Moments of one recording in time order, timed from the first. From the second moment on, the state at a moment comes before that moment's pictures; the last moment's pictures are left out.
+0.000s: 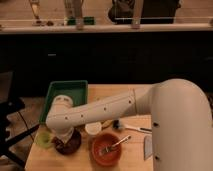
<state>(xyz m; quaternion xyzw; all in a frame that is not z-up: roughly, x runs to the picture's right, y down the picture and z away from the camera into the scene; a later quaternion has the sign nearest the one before) -0.216 0.245 0.719 -0.24 -0.25 -0.44 0.83</state>
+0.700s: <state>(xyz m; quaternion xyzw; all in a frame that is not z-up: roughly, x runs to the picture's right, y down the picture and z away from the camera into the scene) -0.211 0.237 0.709 -0.24 -0.23 -0.43 0.84</state>
